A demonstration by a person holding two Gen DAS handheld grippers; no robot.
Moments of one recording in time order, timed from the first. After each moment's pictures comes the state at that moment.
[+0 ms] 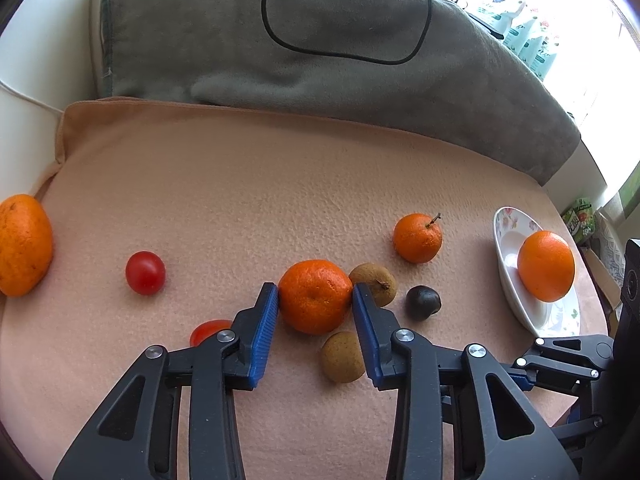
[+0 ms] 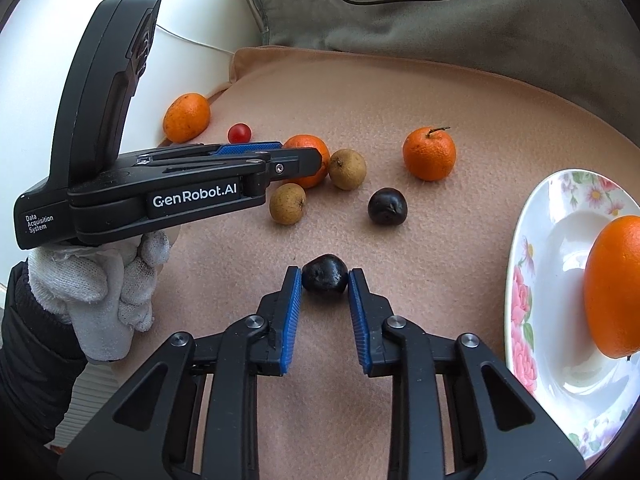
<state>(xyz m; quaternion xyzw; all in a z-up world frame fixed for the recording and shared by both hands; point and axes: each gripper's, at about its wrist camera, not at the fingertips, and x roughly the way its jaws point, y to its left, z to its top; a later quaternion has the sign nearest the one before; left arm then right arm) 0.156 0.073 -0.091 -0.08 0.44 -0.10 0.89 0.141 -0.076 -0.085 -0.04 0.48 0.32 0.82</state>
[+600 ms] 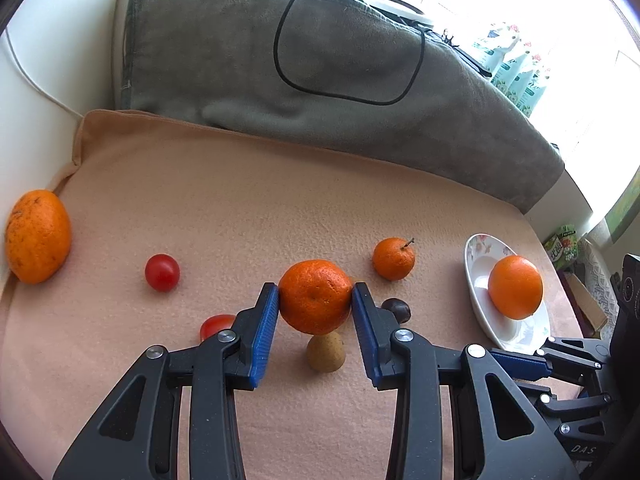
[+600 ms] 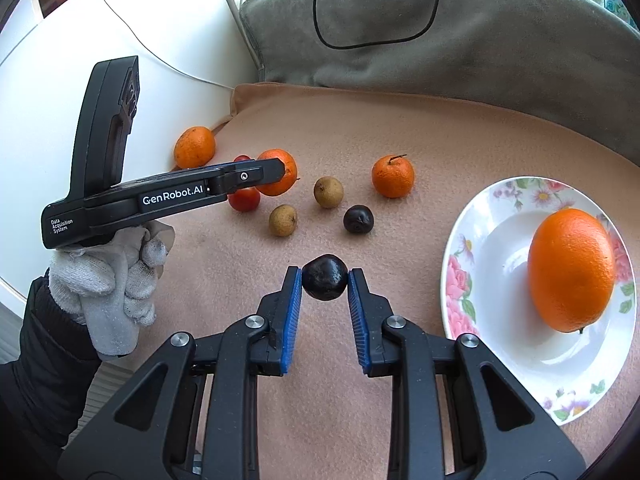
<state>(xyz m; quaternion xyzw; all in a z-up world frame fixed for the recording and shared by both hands) 0.134 0.083 -0.066 -0.12 0.40 -0.11 0.90 0.117 -0.120 -0.049 -0.02 0.44 0.31 0.84</state>
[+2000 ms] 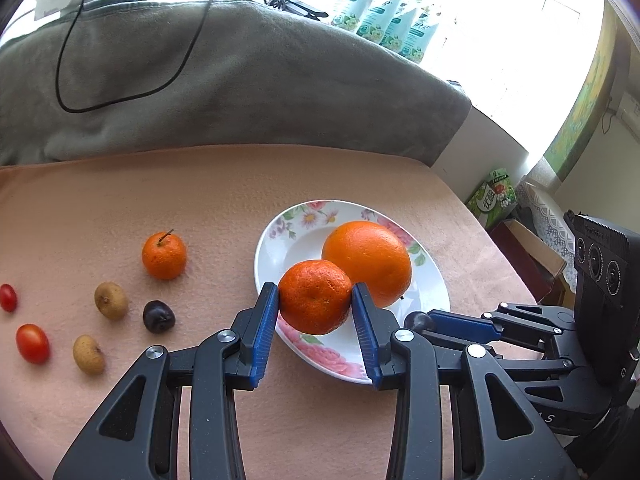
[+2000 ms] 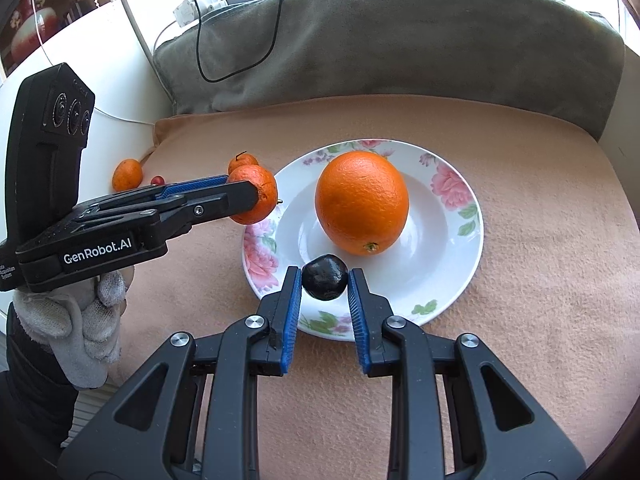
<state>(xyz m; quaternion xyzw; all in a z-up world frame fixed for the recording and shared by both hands) 0.130 -0.067 -0.044 -0.07 0.40 -0.25 0.88 0.111 -0.241 -0.045 0.02 0.44 0.21 0.87</state>
